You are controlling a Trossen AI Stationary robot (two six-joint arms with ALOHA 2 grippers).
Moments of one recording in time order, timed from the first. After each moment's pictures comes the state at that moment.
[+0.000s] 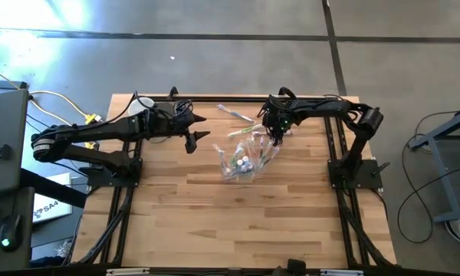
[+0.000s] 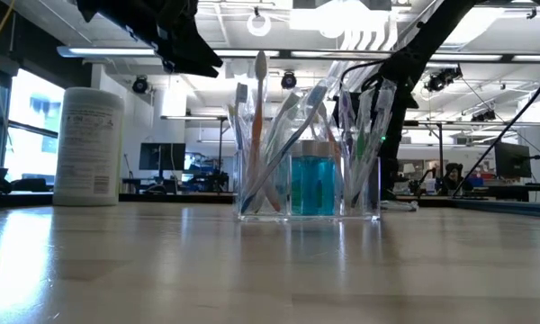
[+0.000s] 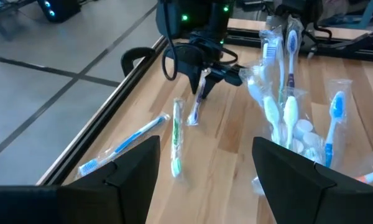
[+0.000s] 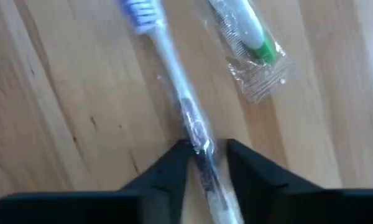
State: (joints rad) left arm 0.29 1.03 0.82 -0.15 -0.06 0.02; right arm -0.63 1.84 0.97 -0.52 -0.02 -0.31
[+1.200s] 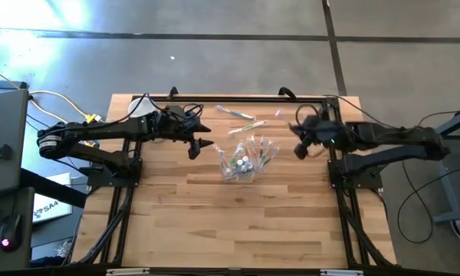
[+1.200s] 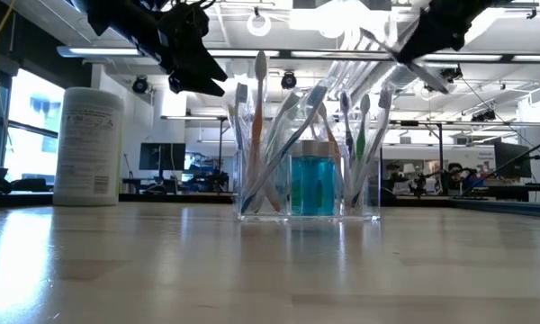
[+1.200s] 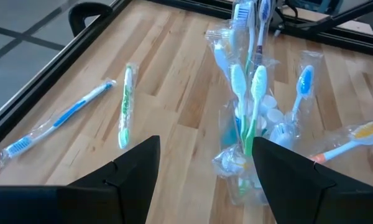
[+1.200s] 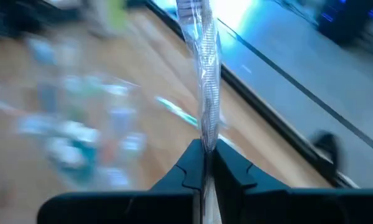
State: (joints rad) left arm 0.29 1.13 0.82 -0.16 0.09 -0.08; right arm -0.05 0.87 0.91 -0.72 0.53 0.29
